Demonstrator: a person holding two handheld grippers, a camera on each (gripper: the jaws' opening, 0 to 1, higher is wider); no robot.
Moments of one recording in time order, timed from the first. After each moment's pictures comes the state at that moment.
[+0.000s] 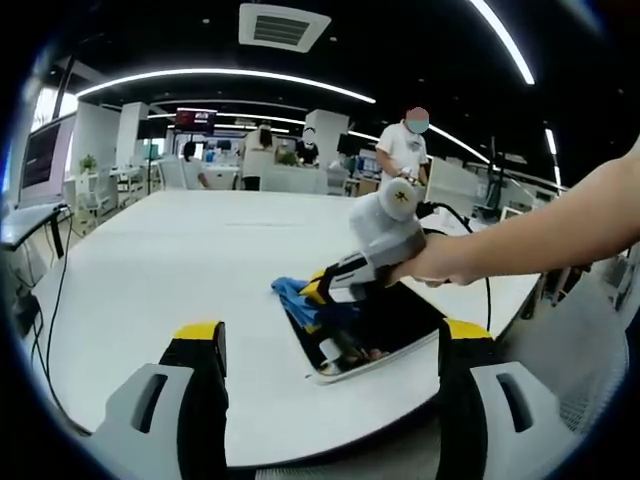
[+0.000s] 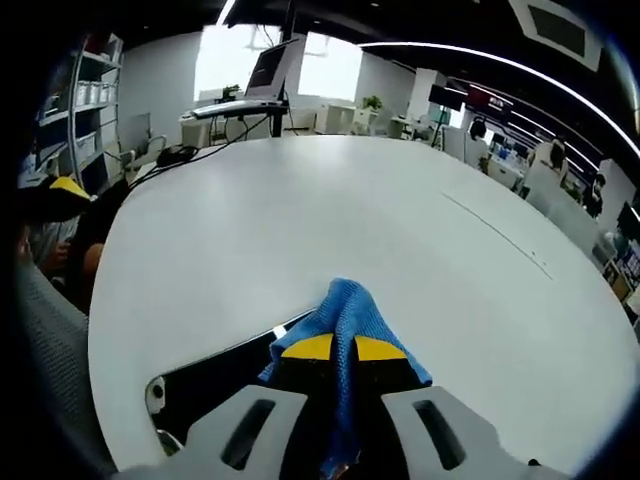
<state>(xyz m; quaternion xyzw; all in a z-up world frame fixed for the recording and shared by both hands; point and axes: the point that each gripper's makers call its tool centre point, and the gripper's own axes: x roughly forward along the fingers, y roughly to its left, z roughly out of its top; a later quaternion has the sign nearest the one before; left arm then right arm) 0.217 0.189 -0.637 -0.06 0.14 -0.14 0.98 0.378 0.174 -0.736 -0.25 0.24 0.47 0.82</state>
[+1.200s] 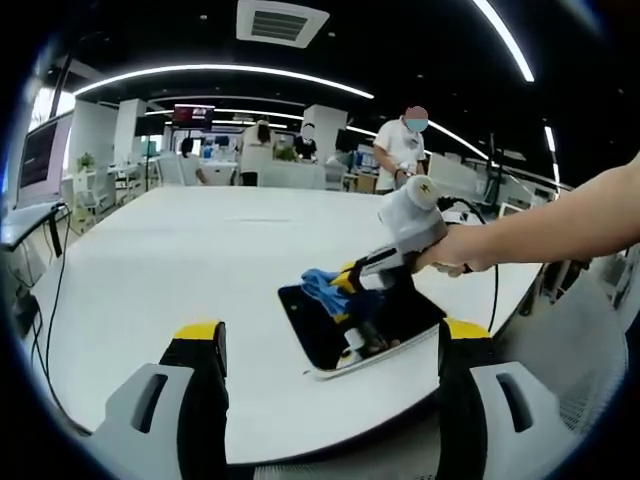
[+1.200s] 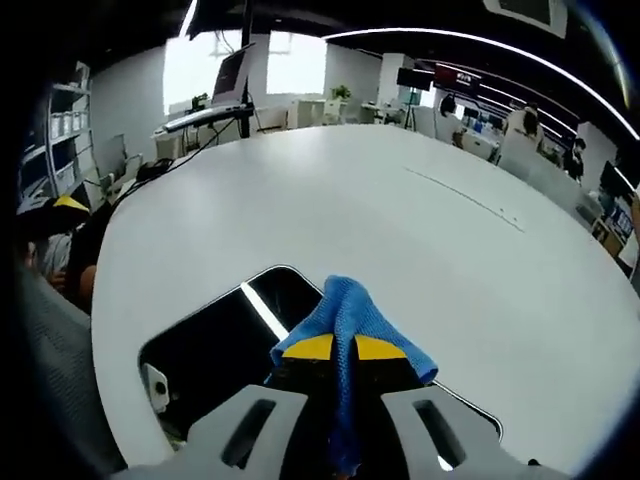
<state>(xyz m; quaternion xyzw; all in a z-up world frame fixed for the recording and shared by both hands) 0.217 0.190 -0.642 -0.06 0.15 -0.15 0.98 0.387 0.122 -0.737 -0.20 0.28 0.42 0.84</state>
